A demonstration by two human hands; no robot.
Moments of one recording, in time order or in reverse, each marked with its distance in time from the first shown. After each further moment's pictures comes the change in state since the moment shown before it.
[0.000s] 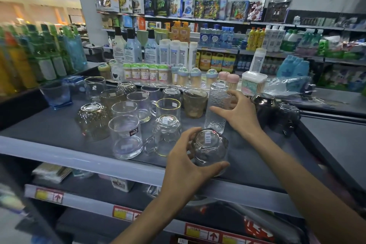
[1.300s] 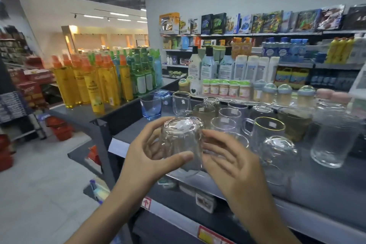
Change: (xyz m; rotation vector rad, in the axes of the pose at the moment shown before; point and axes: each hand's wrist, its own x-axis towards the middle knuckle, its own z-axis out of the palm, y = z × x) left_hand -0.003 0.013 -0.290 -0.035 0.125 -0.094; right_hand -0.174 -0.203 0.148 0.708 -0.381 -0.193
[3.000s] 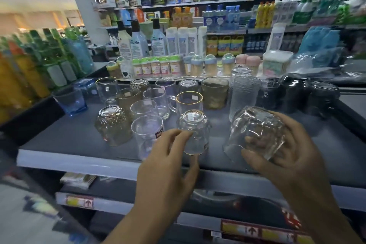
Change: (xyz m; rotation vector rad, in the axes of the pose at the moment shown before) left_hand -0.019 -0.023 0.183 0.805 -0.104 0.442; right_hand -0.056 -0.018 -0.124 -0.193 0.372 0.255
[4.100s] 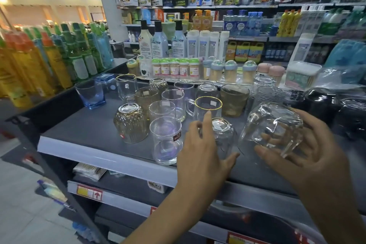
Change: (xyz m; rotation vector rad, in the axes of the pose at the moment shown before) left_hand 0.039 0.011 0.048 -0.009 -0.077 -0.221; right_hand 0.038 0.016 -0.056 0.092 0.143 -0.181
